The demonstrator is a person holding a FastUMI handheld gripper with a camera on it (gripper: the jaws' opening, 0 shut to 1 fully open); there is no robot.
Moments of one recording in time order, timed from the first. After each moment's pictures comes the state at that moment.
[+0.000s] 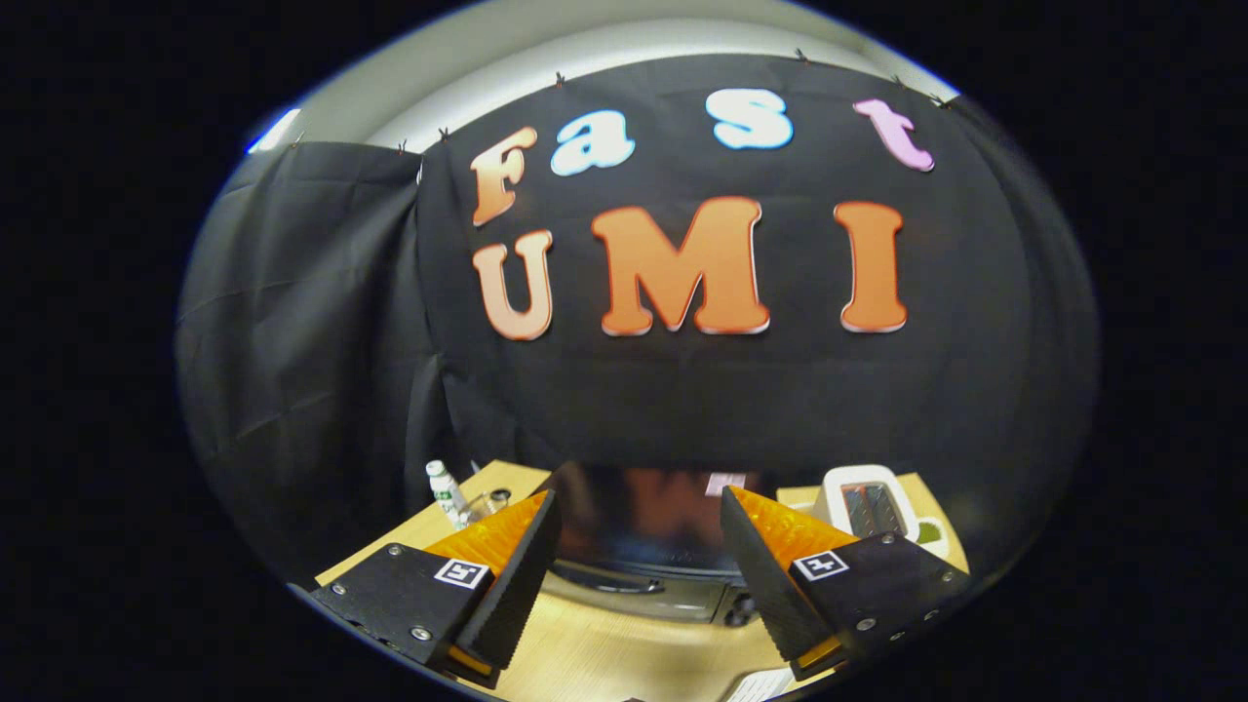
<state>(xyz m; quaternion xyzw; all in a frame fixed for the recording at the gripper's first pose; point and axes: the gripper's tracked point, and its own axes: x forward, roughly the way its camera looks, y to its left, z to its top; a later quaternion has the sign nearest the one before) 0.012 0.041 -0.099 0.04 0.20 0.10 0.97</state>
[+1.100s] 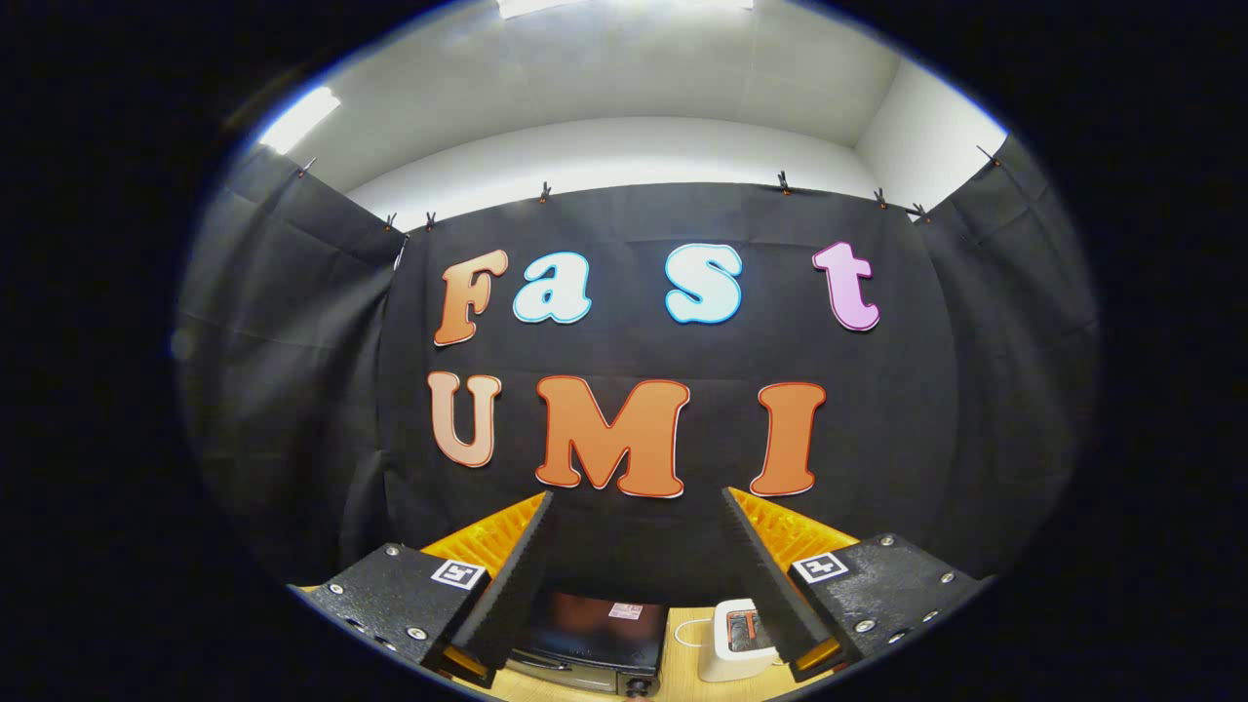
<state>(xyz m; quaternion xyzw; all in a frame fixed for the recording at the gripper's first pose) 0.020 -0.037 0.053 -0.01 0.04 0.02 1.00</state>
